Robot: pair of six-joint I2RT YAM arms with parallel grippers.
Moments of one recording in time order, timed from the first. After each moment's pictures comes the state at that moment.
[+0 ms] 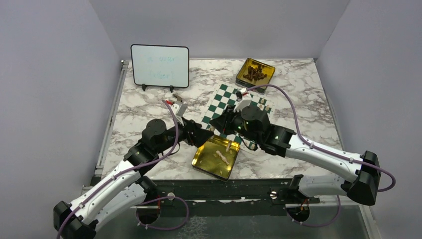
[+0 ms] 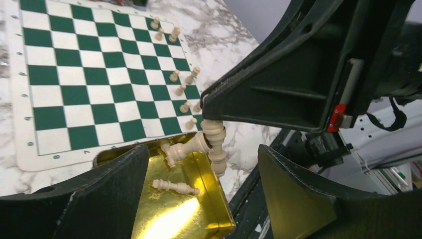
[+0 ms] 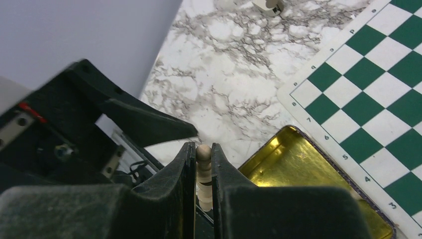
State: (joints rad) left arm -0.70 0.68 0.58 0.00 0.22 -0.51; right arm 1.02 1.20 0.97 -0.09 0.21 0.72
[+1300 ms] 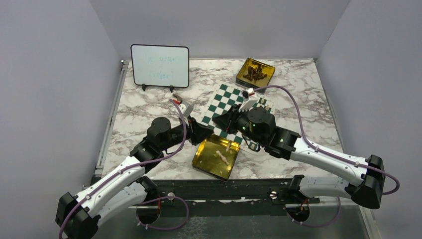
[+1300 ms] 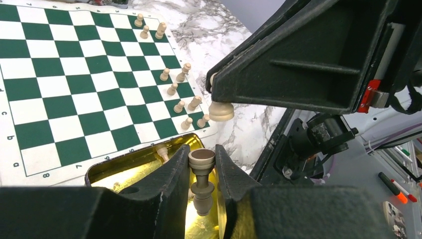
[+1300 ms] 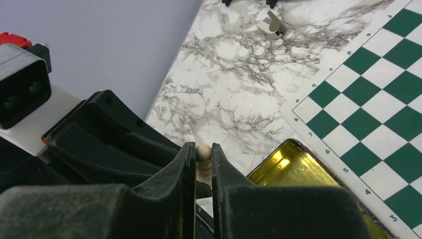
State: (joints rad) left arm -0.70 0.80 0.56 0.13 0.34 -0.45; right arm 1.02 1.14 0.93 0.00 0.23 0.72
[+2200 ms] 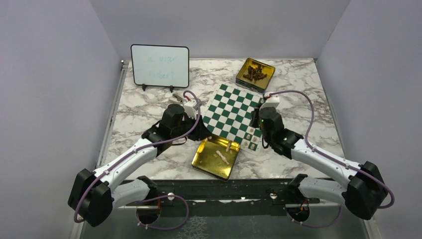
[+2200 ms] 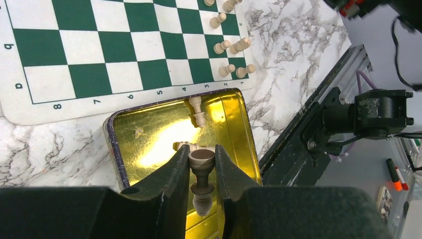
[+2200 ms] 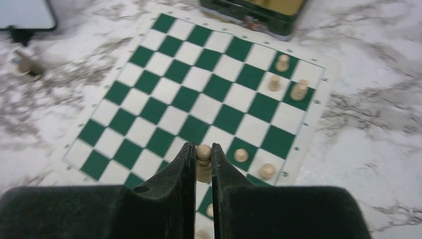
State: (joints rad) left arm -0.62 1.07 0.68 -0.11 0.39 -0.44; right arm 0.77 1.10 0.67 0.04 0.57 0.36
